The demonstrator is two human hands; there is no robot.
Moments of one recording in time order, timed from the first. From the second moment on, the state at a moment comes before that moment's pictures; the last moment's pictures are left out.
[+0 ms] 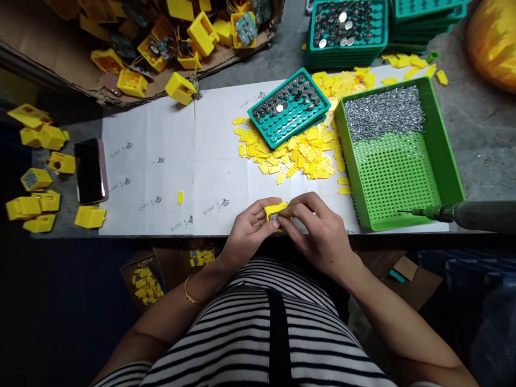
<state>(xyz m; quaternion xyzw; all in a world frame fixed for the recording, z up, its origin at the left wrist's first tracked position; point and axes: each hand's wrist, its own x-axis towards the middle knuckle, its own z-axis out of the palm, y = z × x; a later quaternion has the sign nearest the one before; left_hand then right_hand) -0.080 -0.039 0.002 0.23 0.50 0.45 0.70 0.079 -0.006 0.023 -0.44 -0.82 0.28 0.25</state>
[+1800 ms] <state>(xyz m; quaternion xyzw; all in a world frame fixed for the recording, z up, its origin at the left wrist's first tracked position) -0.079 -0.036 0.009 0.19 0.50 0.49 0.69 0.076 -0.014 0.005 -0.39 -0.73 0.40 0.39</state>
